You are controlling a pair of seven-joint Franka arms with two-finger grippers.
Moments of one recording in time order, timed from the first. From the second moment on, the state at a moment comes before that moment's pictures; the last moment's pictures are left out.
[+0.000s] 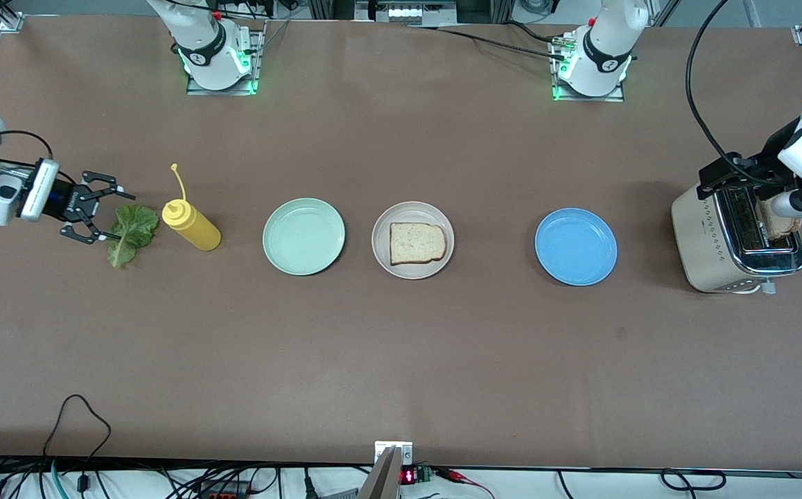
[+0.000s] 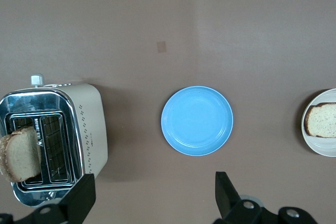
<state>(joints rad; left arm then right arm) 0.03 0.07 -0.06 -1.55 -0.01 1.60 -0.03 -0.59 0.35 0.07 -2.09 0.84 1.86 -2.22</state>
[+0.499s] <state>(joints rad) 0.03 0.07 -0.06 -1.55 -0.01 1.60 -0.03 -0.58 0.28 0.07 -2.06 0.76 1.91 -1.75</state>
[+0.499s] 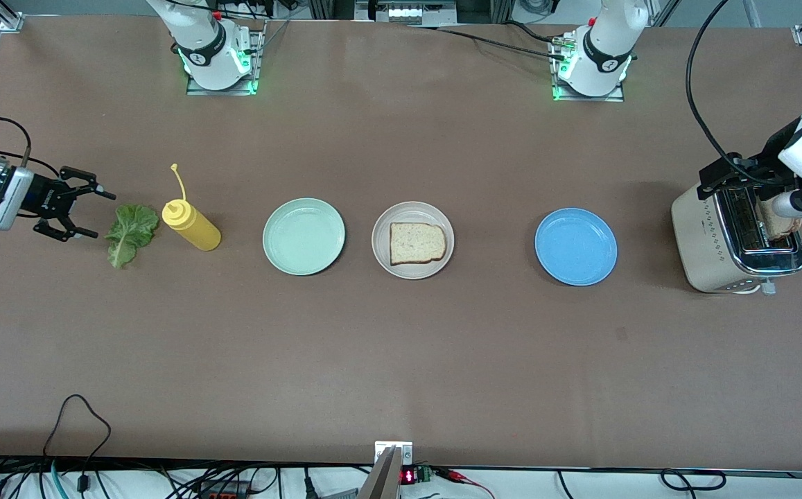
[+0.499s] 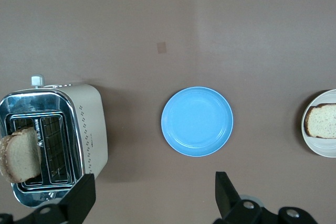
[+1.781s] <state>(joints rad) 0.03 0.07 -0.06 -1.55 -0.01 1.60 -0.03 -0.41 0.29 0.10 -1.94 0.06 2.09 -0.25</state>
